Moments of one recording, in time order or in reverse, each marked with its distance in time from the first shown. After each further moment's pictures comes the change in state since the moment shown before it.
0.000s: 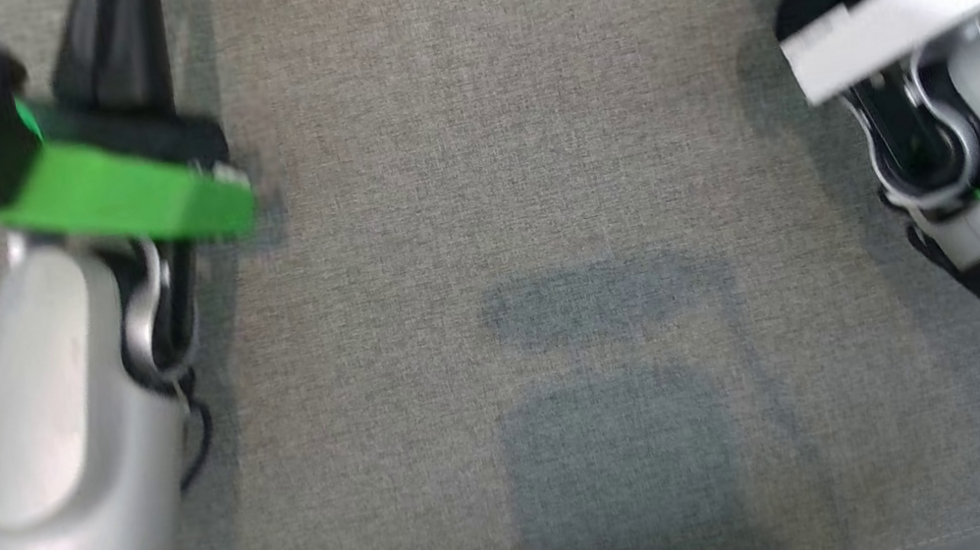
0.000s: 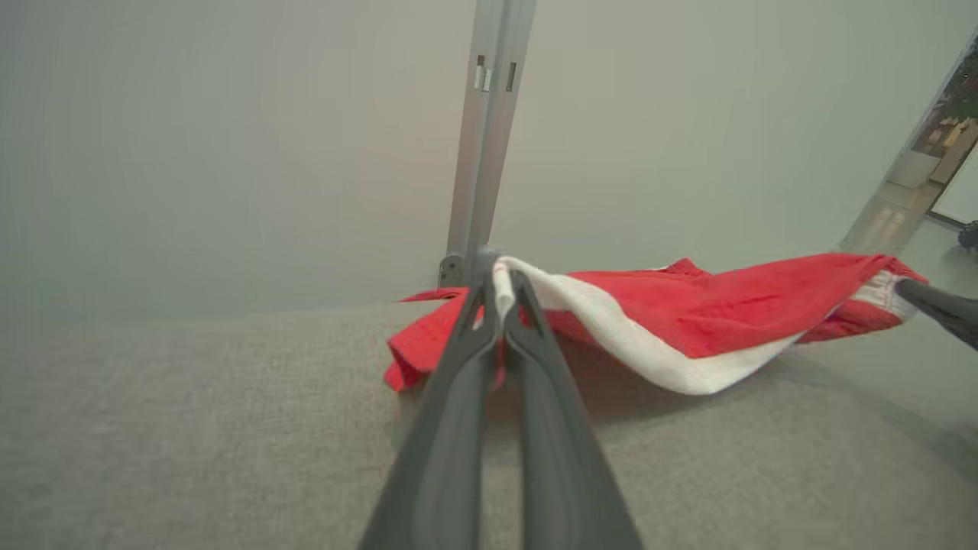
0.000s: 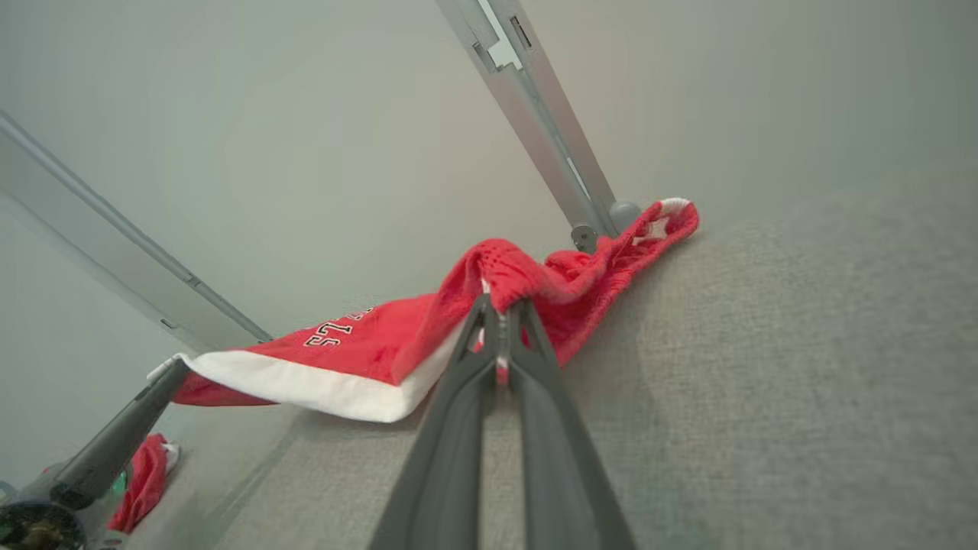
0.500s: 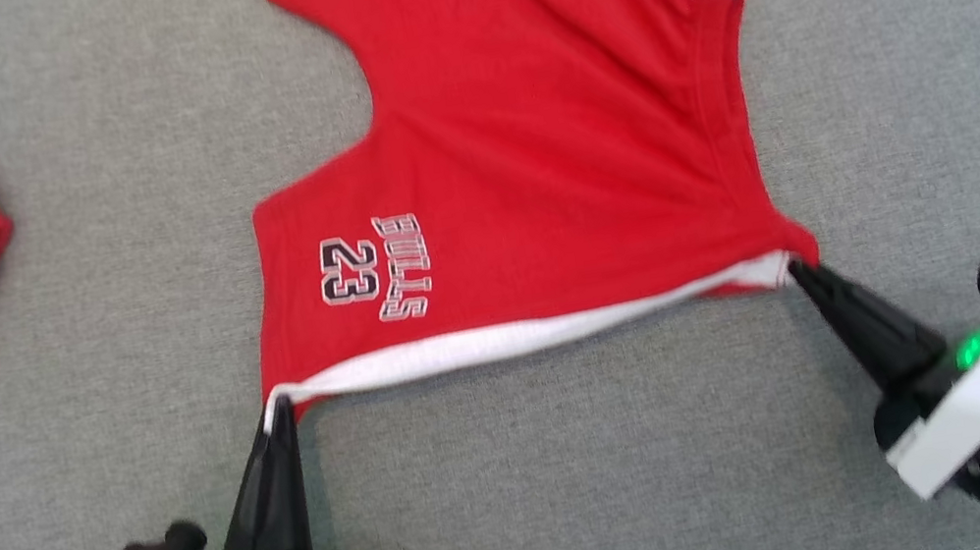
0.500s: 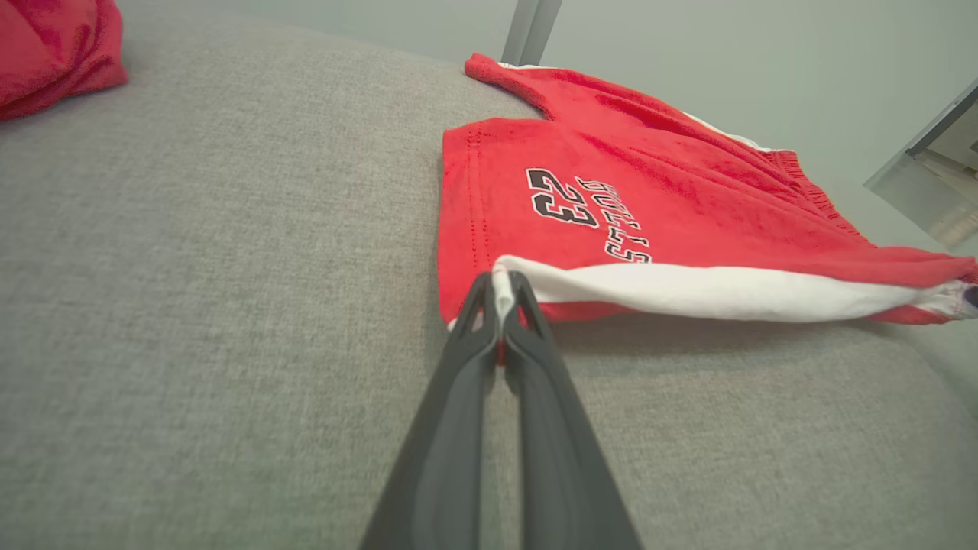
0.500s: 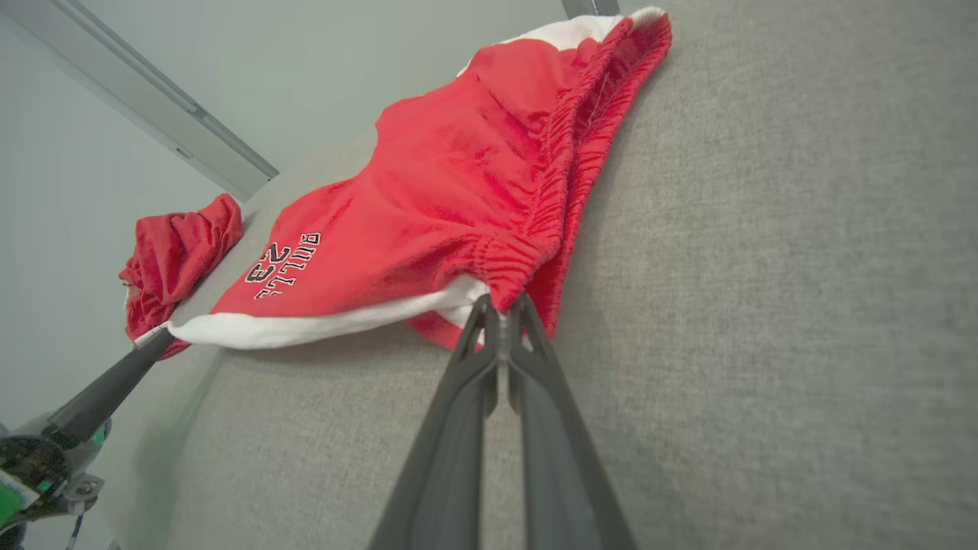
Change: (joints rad) left arm 0.844 -0.037 0.060 -0.260 0.007 0.067 0.000; right arm 0.654 -0.282 0.136 -0.253 0.065 0.000 0.000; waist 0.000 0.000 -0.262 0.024
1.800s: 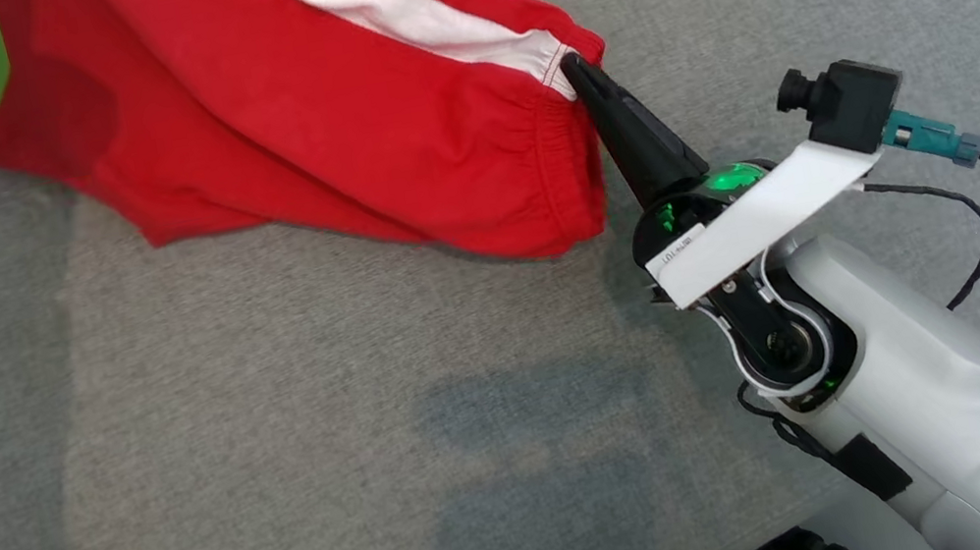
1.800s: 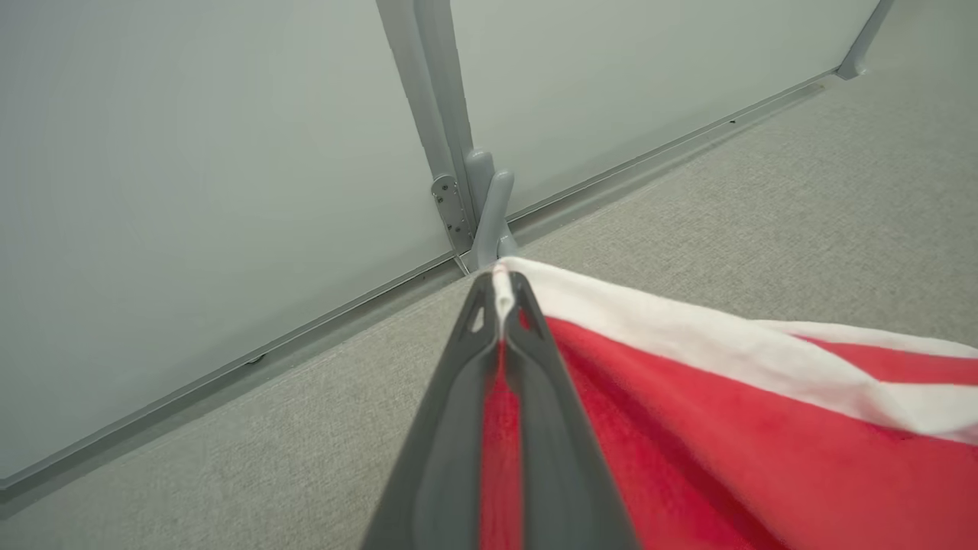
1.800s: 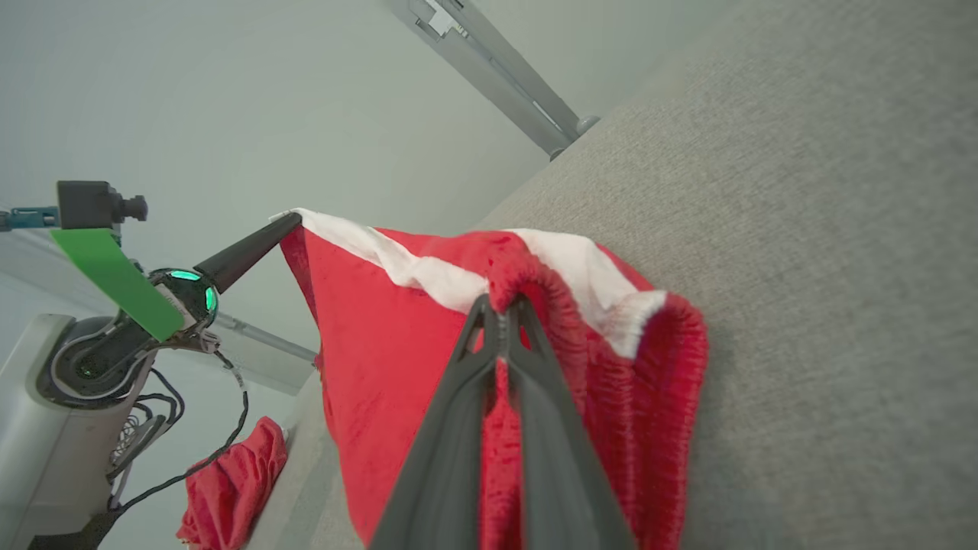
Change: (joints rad) left arm -1.035 0.285 -0.101 0.189 0.020 -0.059 0.783; right arm -0.382 0.408 0.020 0.152 0.142 0.000 0.000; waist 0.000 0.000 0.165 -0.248
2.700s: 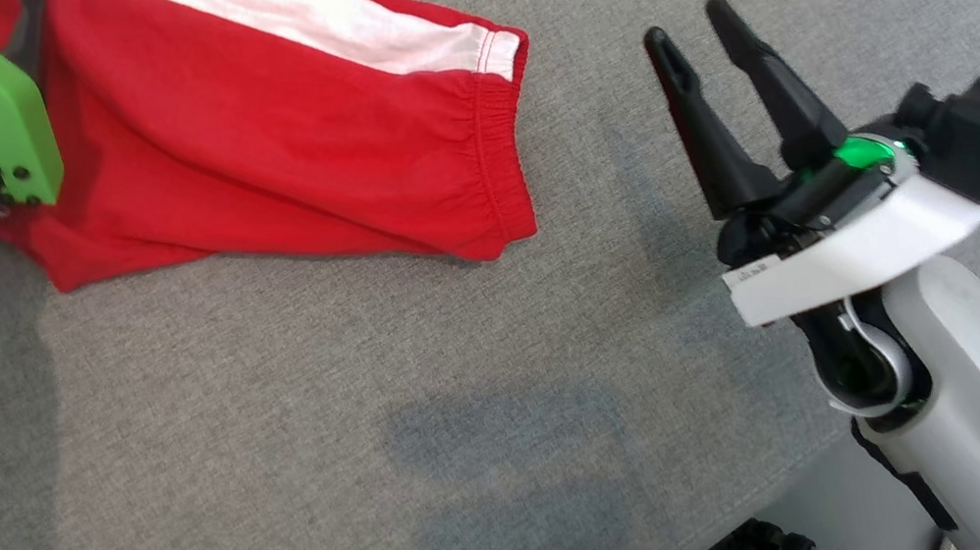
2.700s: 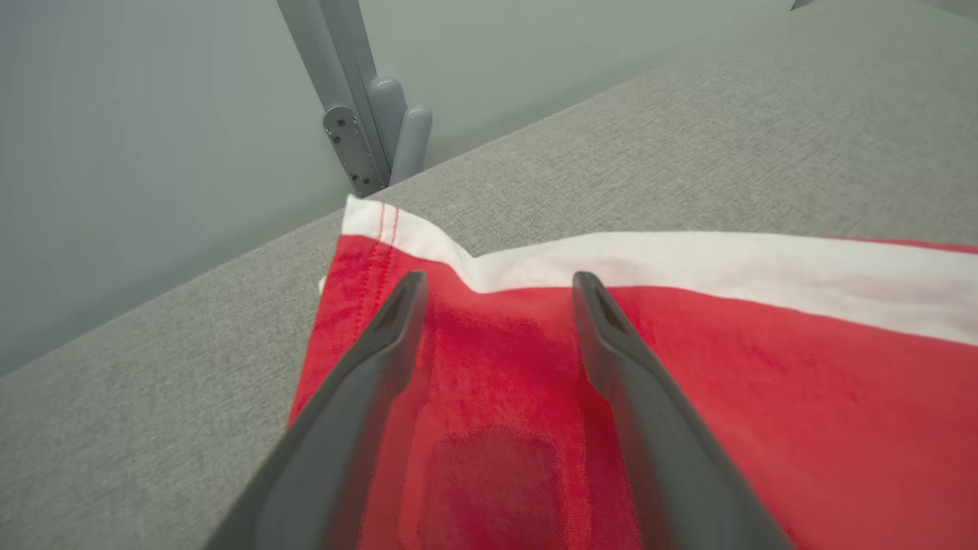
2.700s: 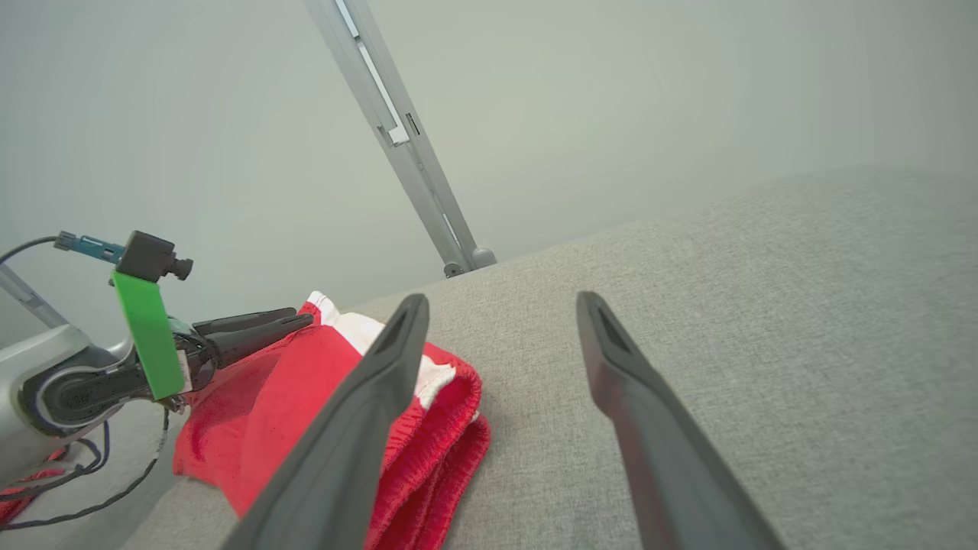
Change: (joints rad) left arm 0.011 0.003 -0.121 0.296 -0.063 -0.008 -0.231; right arm 0.138 0.036 -0.229 -0.158 -0.467 0.000 0.000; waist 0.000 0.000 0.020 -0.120
